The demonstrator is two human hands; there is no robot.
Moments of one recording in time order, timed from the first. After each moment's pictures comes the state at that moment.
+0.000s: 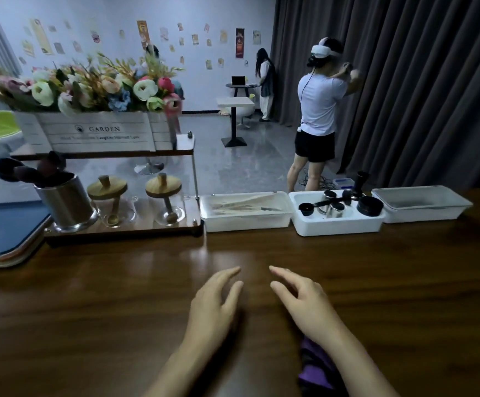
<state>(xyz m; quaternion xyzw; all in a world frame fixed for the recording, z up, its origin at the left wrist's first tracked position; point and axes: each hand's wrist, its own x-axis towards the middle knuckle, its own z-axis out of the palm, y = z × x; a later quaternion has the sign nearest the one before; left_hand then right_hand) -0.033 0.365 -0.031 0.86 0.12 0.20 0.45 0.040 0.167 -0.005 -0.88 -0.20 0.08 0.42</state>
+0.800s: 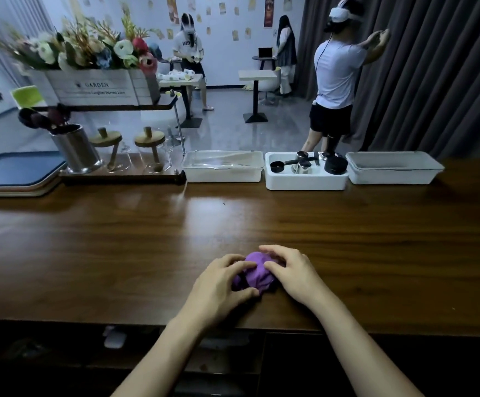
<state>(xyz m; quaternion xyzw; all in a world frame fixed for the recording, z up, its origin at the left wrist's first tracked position) -0.099 0.208 -0.039 0.96 0.06 0.06 0.27 0.017 0.033 -0.033 -0.86 -0.27 0.12 0.42</state>
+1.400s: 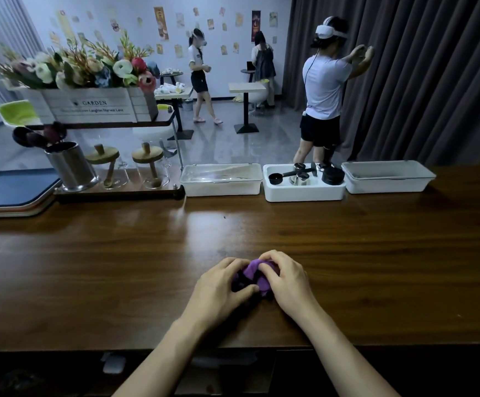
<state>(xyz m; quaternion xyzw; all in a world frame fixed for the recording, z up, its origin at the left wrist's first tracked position) -0.083 0.231 -0.030 0.95 0.04 0.12 0.29 0.007 0.067 -0.043 -0.86 -0.25 -0.03 0.45</state>
